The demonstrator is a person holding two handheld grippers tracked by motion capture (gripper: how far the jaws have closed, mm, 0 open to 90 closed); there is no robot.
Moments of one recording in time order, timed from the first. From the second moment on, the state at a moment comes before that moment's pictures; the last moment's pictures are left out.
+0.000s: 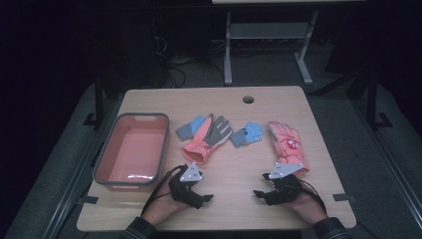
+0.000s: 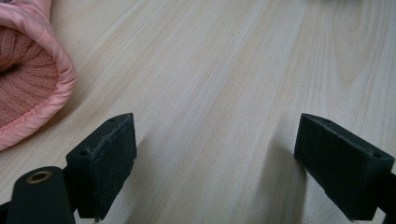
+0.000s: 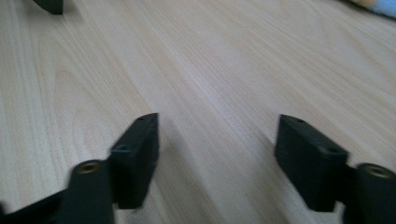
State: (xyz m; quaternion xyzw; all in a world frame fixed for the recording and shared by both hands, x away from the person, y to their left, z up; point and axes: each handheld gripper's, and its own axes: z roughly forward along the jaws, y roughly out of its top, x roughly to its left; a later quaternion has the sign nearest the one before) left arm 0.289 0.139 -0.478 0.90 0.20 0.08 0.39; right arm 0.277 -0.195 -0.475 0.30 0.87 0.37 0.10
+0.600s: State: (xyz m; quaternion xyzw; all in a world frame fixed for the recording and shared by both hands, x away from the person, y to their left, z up) left arm 0.287 0.143 -0.478 0.90 0.20 0.08 0.38; right arm 0.302 -0.177 -0.453 0.33 0.86 0.37 0.10
